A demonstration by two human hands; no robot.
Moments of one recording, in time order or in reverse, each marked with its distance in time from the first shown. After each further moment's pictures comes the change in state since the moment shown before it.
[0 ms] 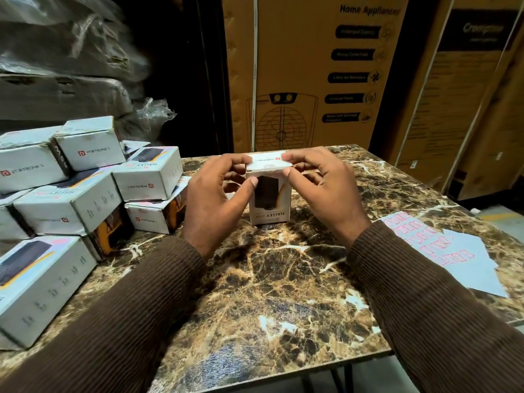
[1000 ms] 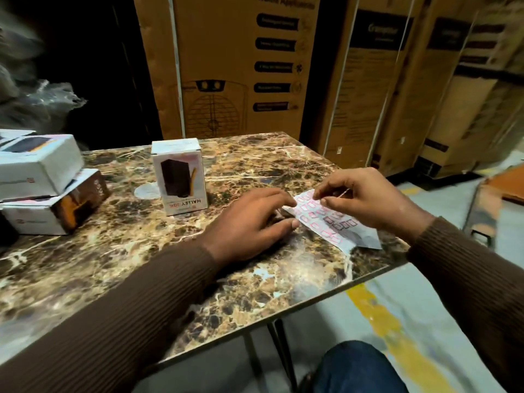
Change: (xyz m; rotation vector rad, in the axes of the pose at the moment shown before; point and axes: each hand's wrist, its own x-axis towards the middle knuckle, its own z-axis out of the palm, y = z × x) left_hand -0.035 0.085 0.115 0.070 -0.752 0.289; right_hand -0.054 0.039 -0.198 -0.469 -0.437 0.173
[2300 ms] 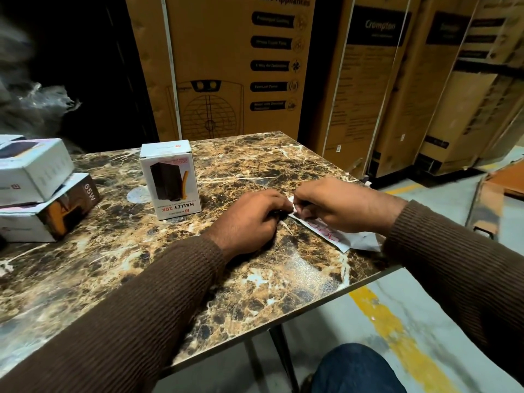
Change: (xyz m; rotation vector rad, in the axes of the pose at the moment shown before) left_hand 0.025 -0.003 0.013 -0.094 -0.061 -0.142; right_hand 0.027 -0.008 0.019 -0.323 -0.392 -0.149
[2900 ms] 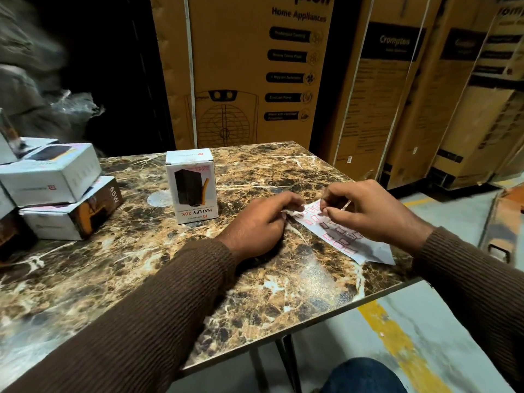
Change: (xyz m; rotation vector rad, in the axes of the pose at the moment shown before) left_hand -0.009 -0.007 -0.008 -0.284 0.044 -0.083; right_hand -0.019 0.006 0.000 0.255 0.344 0.069
